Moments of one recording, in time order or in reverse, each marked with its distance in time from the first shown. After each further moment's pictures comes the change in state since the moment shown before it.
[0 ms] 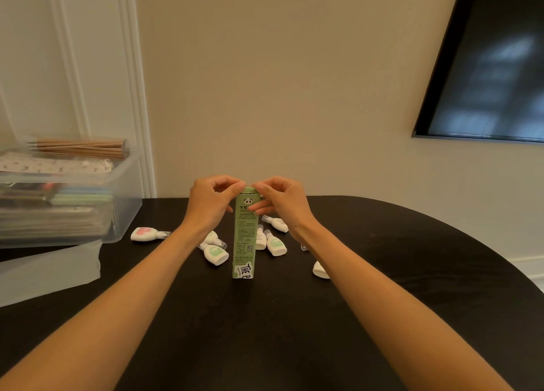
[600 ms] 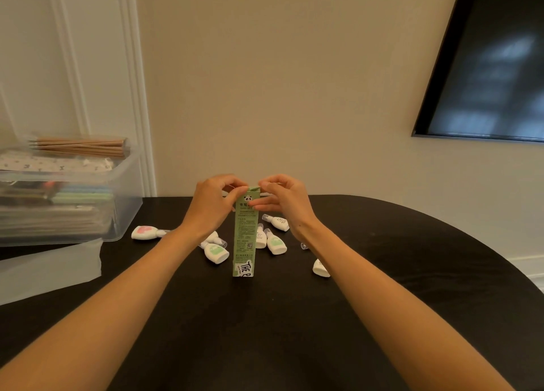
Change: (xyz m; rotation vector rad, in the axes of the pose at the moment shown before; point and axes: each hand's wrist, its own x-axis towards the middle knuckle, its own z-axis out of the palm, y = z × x) left_hand 0.001 -0.002 -0.002 0.287 -0.054 0.236; right_hand -0.004 -0.004 -0.002 0.135 0.007 0.046
